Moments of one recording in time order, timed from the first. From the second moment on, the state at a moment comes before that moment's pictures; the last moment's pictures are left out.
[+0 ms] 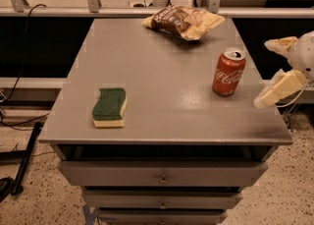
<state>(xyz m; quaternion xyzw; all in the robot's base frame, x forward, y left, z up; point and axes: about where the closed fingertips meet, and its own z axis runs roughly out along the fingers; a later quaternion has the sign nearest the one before) 0.535 -0.256 0.905 -0.54 0.75 0.11 0.36</state>
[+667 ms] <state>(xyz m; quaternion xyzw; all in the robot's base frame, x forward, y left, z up) 0.565 -0.227 0.883 -0.50 0.70 0.20 0.46</state>
